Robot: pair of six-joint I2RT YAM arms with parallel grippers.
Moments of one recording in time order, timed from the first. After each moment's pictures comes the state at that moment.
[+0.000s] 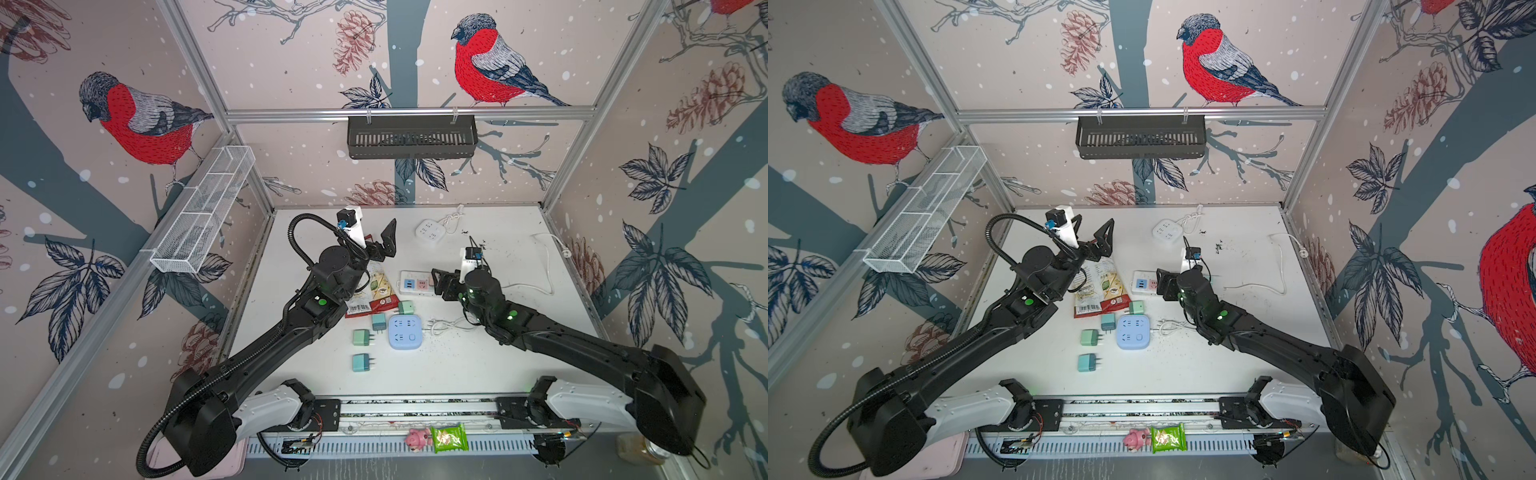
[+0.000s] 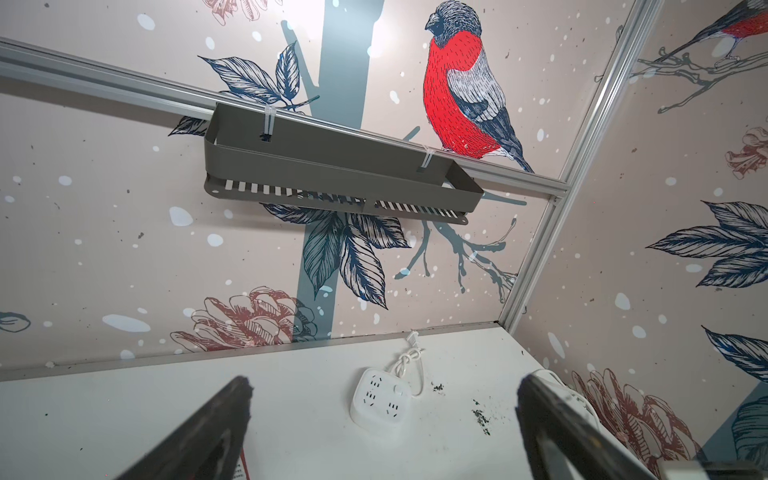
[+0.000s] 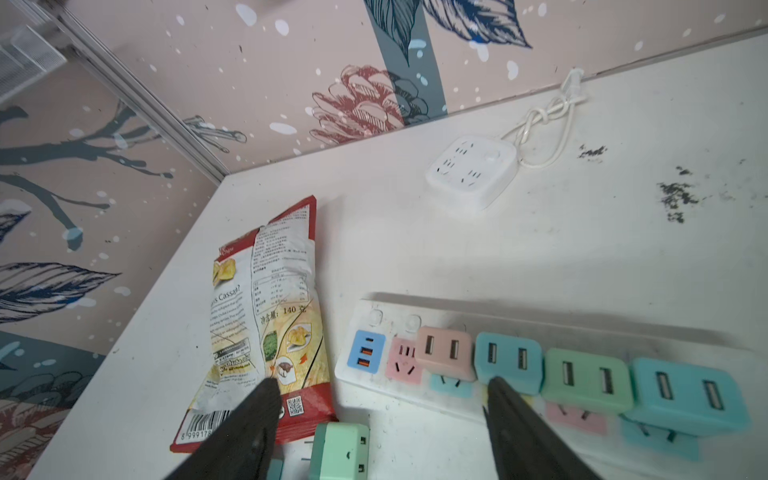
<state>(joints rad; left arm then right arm) -0.64 1.15 0.85 0.43 -0.23 -0.21 0.84 1.23 0.69 0.10 0.32 0.59</state>
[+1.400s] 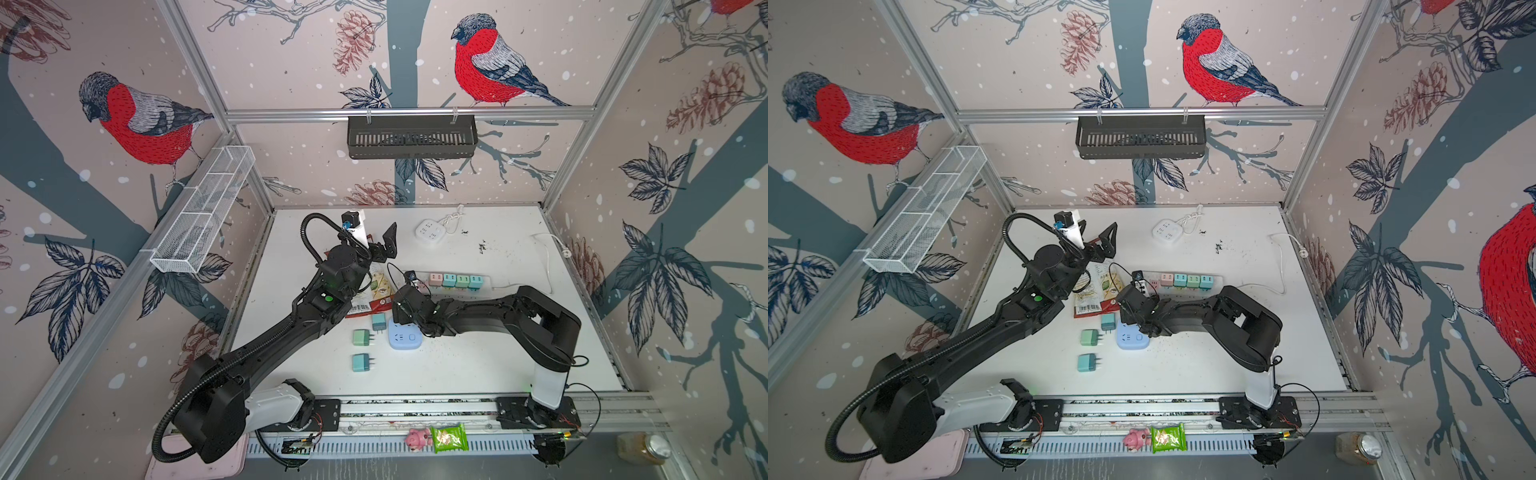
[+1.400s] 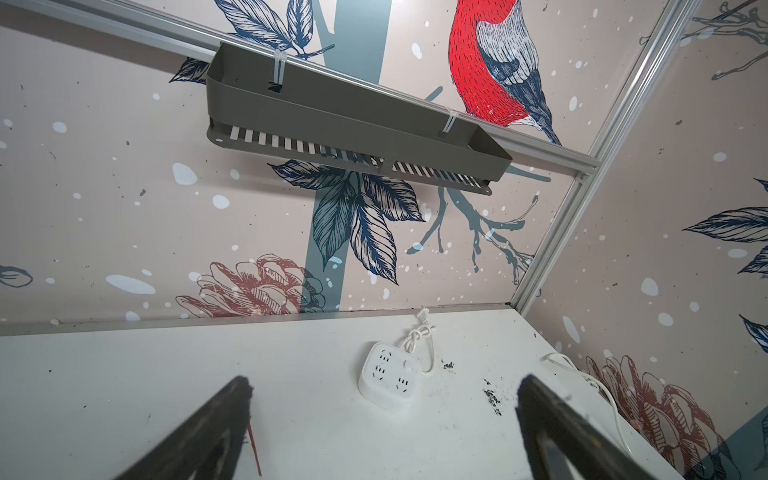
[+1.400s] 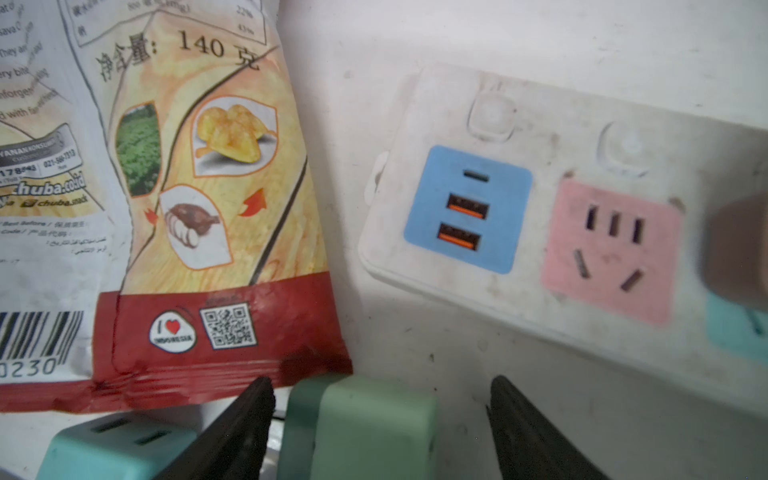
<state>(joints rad) -0.61 1.21 0.82 0.45 -0.24 -0.25 1.01 1.88 0.98 0.00 0.34 0.63</state>
